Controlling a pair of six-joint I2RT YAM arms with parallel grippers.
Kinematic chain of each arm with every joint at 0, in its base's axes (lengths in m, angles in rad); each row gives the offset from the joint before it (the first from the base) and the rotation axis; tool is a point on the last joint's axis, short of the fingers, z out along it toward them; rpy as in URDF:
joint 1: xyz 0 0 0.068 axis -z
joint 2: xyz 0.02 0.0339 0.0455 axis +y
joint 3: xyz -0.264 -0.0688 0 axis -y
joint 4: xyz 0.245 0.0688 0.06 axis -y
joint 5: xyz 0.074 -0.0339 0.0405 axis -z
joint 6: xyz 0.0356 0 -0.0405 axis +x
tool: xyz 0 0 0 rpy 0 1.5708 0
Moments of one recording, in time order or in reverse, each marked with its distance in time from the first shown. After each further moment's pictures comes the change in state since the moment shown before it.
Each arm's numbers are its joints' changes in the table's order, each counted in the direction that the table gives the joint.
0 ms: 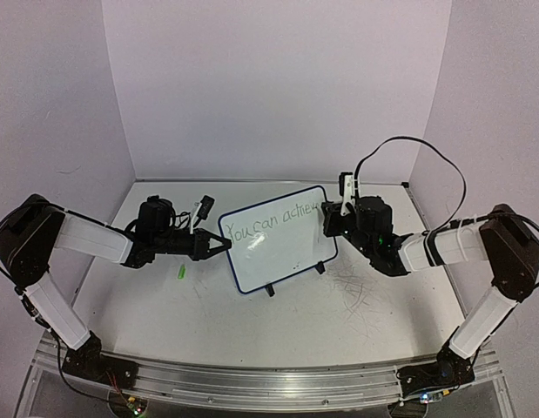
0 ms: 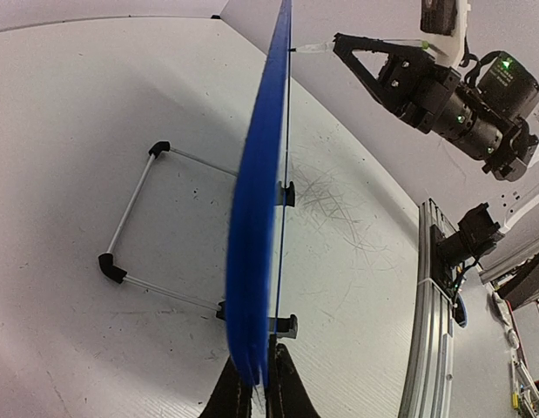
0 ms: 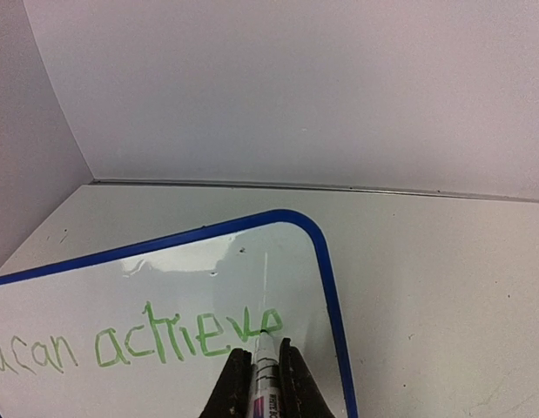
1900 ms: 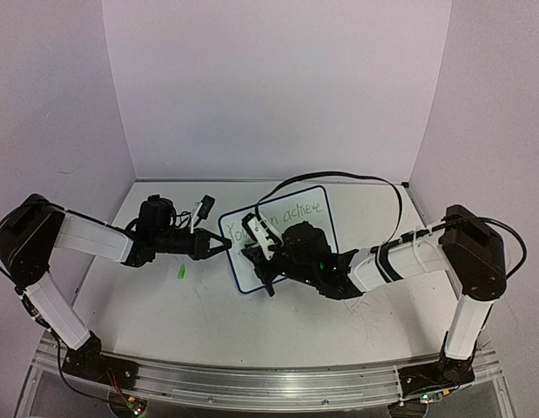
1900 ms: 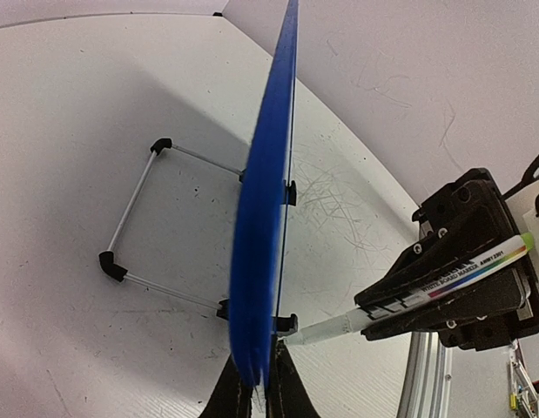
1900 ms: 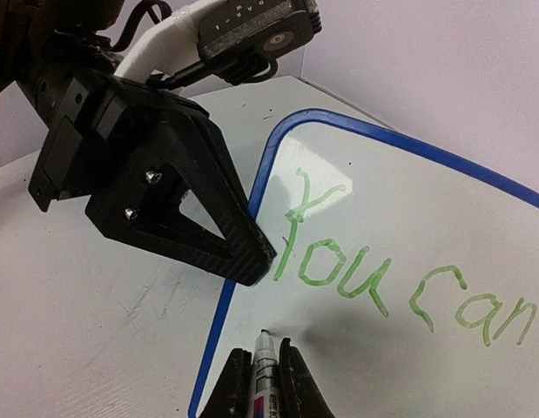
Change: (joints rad) left arm 0.000 0.002 0.011 -0.020 -0.001 -0.003; right arm -0.380 0.229 0.248 -0.146 -0.138 -0.289
